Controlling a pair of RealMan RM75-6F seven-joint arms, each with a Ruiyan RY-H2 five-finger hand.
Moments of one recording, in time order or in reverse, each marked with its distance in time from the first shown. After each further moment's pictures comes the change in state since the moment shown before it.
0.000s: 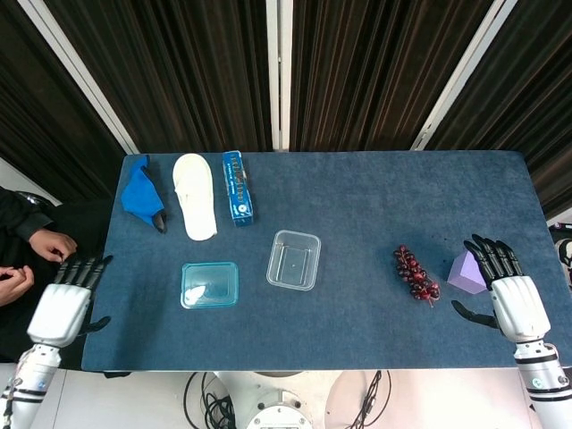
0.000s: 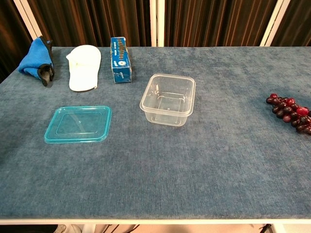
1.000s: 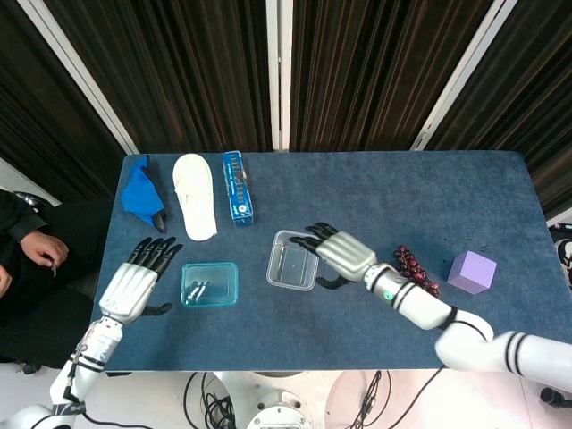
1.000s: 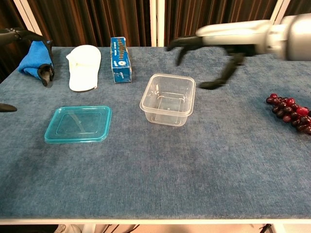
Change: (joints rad) left arm -0.176 -0.127 -0.026 -0.072 -0.079 -0.111 0.040; right arm 0.733 -0.219 0.176 0.041 0.235 -0.884 -0.096
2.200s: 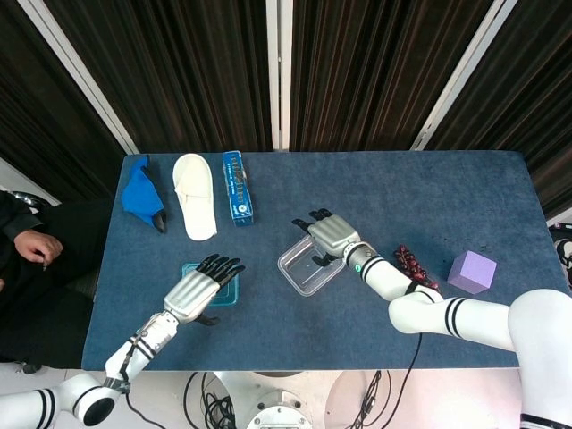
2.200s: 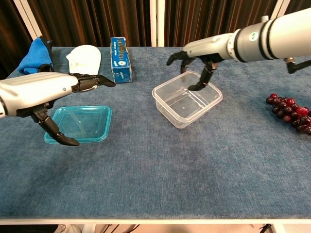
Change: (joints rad) left arm -0.205 -0.197 -0.001 0.134 -0.034 -0.262 -0.035; right arm 0.301 -0.104 -0.198 0.182 0.650 -0.027 -0.292
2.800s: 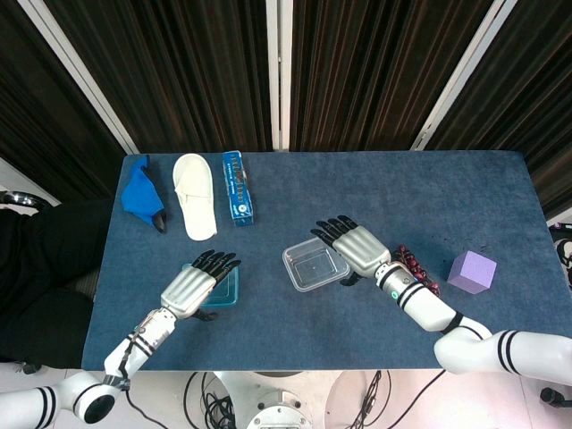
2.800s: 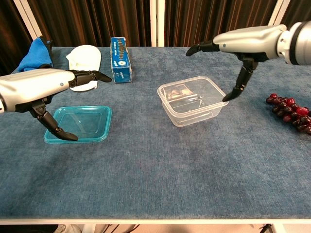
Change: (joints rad) left arm -0.008 0.003 0.009 0.007 -0.026 0.031 -0.017; right arm -0.219 0.153 -0.058 -0.244 -0.382 0.284 0.037
